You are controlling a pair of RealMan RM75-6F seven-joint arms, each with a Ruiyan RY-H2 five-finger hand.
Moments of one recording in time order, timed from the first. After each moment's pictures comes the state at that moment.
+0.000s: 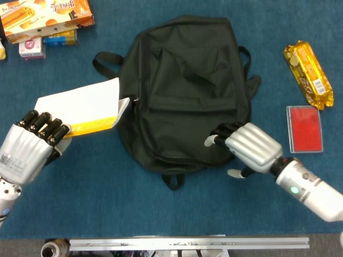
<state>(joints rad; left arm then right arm) -0.28 -1.43 0.05 -1.20 1.92 1.82 0.14 0.58 -1.37 0.05 -1.93 -1.31 0.82 -0.45</state>
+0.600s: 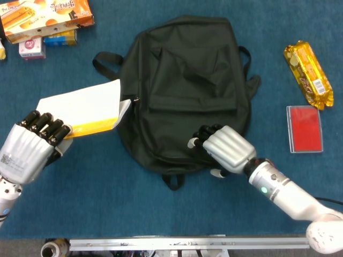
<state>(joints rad) -0.27 -1.43 0.04 -1.19 1.93 1.81 0.12 0.66 -1.59 0.02 -1.81 -1.14 0.89 -0.67</state>
